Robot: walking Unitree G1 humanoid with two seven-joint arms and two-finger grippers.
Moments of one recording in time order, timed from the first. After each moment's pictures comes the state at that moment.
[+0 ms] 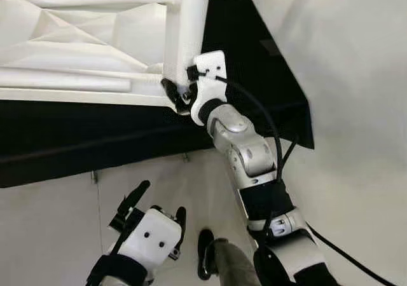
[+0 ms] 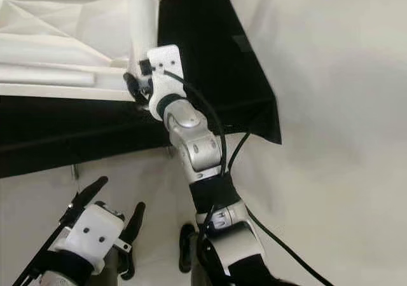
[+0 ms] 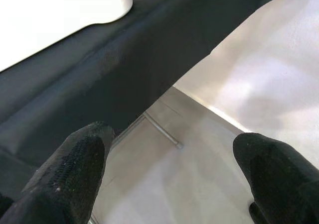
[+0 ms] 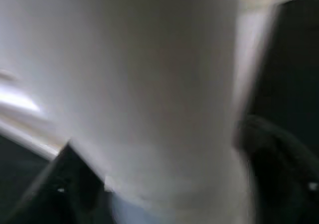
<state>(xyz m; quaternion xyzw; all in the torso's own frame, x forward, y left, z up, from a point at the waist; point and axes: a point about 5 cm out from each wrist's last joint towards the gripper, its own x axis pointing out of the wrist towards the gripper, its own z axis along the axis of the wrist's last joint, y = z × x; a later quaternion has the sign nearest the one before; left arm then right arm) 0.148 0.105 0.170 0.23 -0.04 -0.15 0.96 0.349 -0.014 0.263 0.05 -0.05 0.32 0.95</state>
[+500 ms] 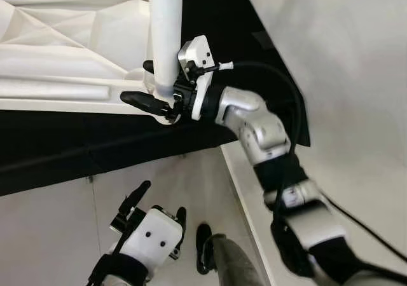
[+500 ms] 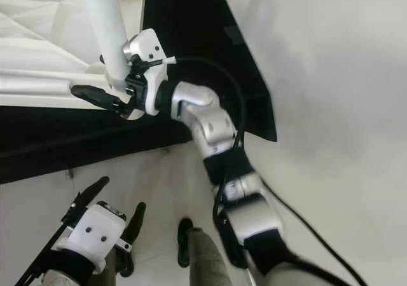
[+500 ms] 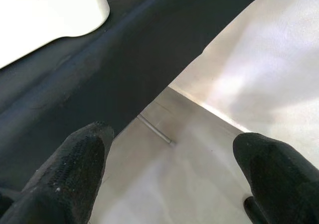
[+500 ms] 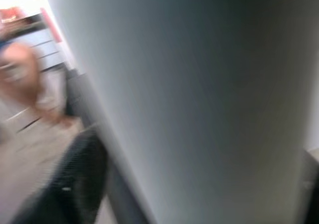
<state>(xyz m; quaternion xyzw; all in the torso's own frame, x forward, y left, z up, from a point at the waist) 0.149 0.104 0.168 0.23 -0.04 -0.15 0.96 0.354 -0.015 0.299 -0.06 -0.10 0.63 0.76</state>
